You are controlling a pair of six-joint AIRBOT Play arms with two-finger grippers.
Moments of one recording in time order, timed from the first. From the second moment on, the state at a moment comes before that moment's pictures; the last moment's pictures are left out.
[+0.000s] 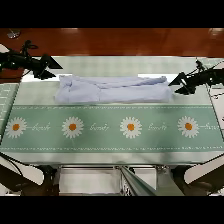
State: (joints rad) left arm 0.24 -1.84 1.74 0.83 -1.33 -1.49; right arm -0.35 -1.88 1.55 -0.95 1.28 1.47
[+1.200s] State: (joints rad) left arm -0.47 -1.69 1.59 0.96 -1.11 -1.41; right arm -0.25 -0.73 0.98 -1.06 1.33 1.46
